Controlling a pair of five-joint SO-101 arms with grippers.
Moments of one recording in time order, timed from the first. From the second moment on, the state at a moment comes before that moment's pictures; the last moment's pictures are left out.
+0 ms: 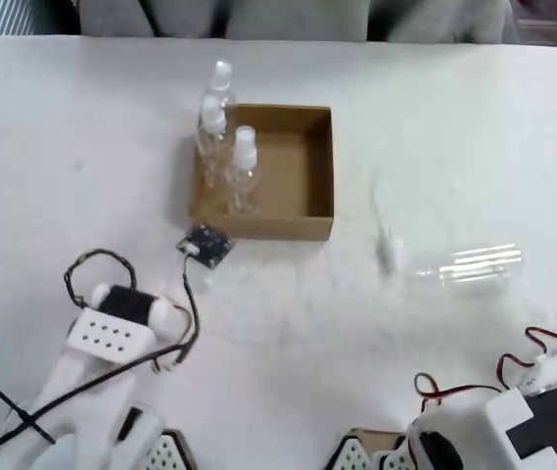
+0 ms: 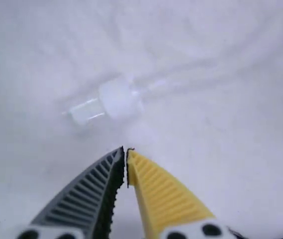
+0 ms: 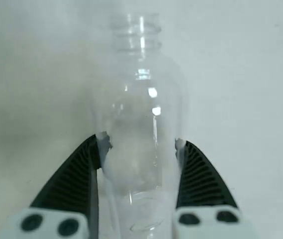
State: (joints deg) left arm 10.3 -44.6 68.4 70.8 -11.8; right arm 62.9 -0.3 34.1 49.1 64.1
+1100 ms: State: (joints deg) left arm 1.7 -13.6 54.0 50.3 3.5; right arm 62.9 -0.3 34.1 48.9 64.2
